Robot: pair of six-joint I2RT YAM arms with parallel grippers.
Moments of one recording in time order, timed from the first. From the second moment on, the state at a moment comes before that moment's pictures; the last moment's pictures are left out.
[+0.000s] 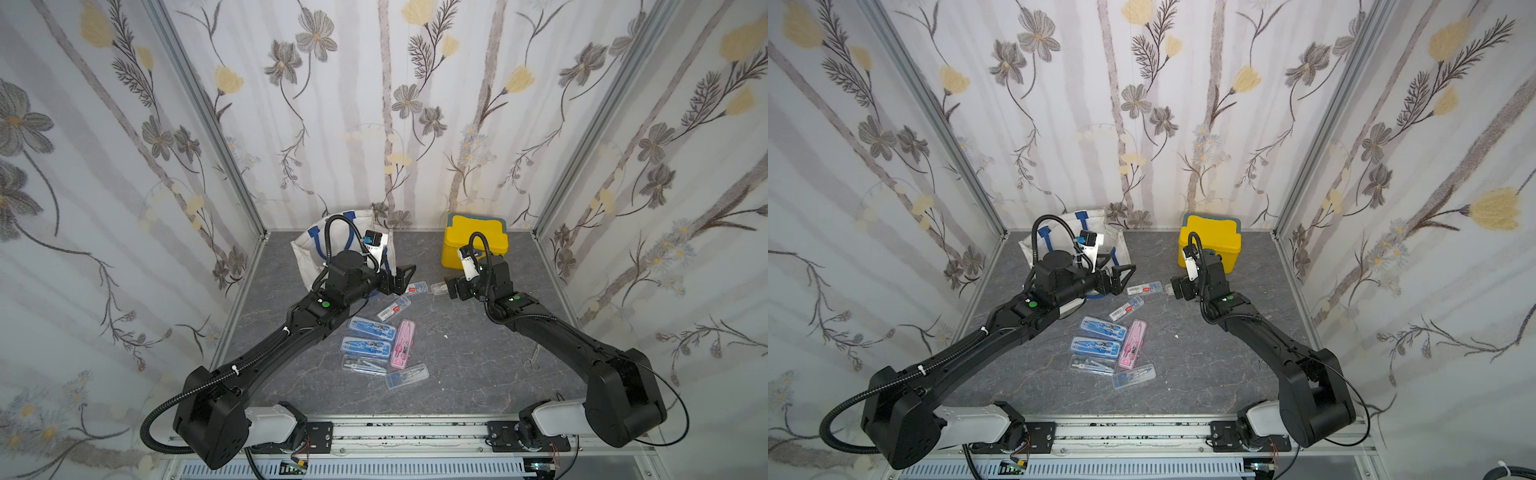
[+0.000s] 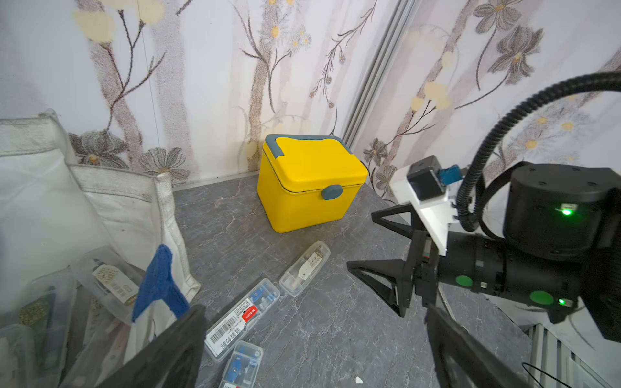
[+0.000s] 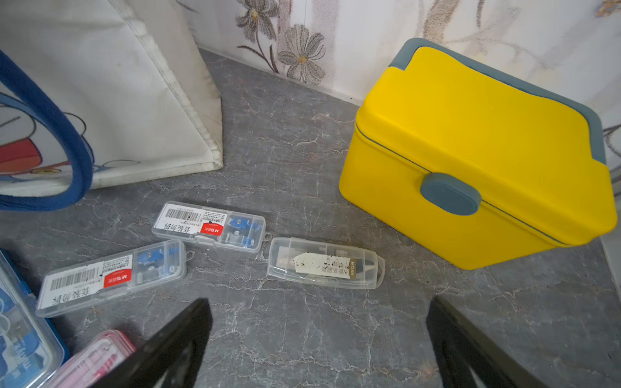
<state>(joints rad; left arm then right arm) -0.62 1.29 1.00 0.10 0.19 -0.32 0.38 1.42 0.93 -0.07 0.03 -0.12</state>
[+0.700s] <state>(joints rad) -0.63 1.29 0.89 0.20 0.18 -0.43 0.25 1.89 1.26 -0.31 -0.13 -0.65</state>
